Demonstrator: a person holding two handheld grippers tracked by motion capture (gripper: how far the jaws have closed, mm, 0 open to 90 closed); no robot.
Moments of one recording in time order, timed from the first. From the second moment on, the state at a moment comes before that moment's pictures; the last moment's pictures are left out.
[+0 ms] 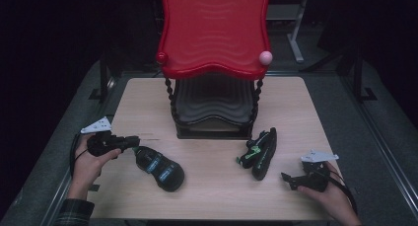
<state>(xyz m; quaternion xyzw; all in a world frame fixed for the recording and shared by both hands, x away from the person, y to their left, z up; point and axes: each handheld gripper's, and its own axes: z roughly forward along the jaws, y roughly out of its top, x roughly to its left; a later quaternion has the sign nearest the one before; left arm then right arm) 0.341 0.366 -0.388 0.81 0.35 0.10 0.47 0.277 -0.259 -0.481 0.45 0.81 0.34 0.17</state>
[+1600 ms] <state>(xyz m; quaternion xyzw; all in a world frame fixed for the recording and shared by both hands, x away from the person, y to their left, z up) 0.333 0.376 -0.440 0.85 0.37 0.03 0.38 0.276 -0.260 -0.480 0.45 0.81 0.34 0.17</state>
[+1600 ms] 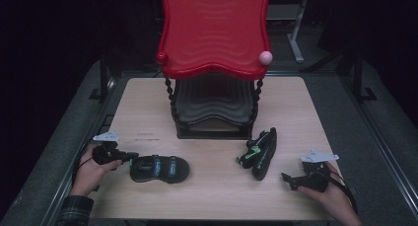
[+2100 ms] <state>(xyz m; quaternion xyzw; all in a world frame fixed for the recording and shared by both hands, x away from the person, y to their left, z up) 0.279 0.372 -0.442 0.85 0.35 0.02 0.39 0.276 -0.260 -0.480 0.45 0.81 0.34 0.17</state>
